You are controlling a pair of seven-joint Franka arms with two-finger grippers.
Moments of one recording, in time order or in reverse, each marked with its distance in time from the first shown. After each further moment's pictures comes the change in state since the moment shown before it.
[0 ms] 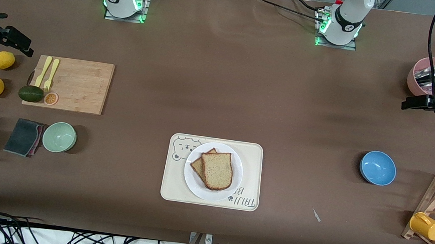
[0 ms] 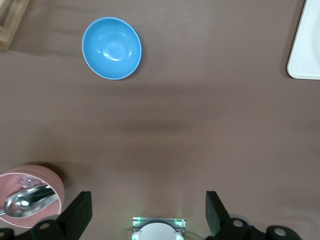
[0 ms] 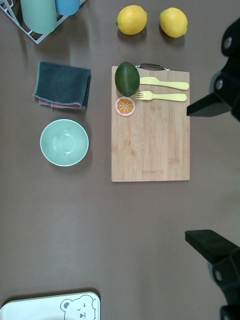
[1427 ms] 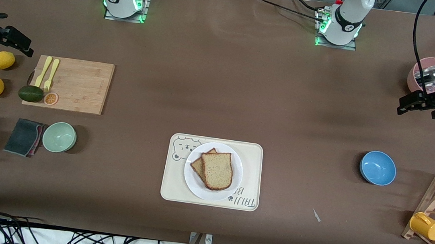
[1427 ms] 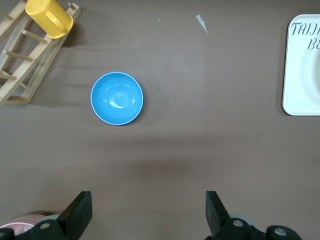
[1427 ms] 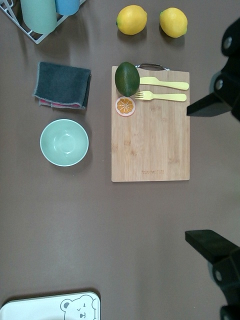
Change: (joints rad) left arm -0.169 -0.184 0.162 -0.266 -0.008 0.328 0.035; right arm 0.000 0.000 0.000 0.000 0.000 0.000 0.000
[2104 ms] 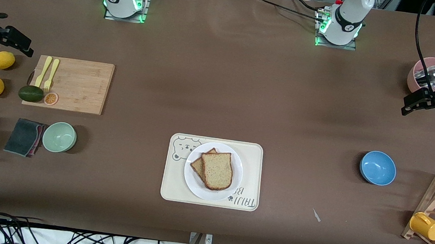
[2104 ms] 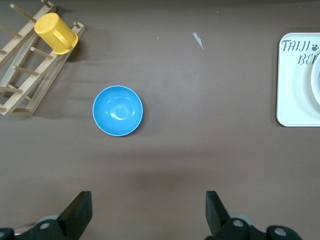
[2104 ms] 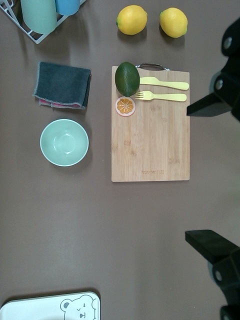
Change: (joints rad) left arm 0.000 -0.022 -0.001 -0.006 -0.006 0.041 0.000; right arm 0.000 0.000 0.000 0.000 0.000 0.000 -0.001
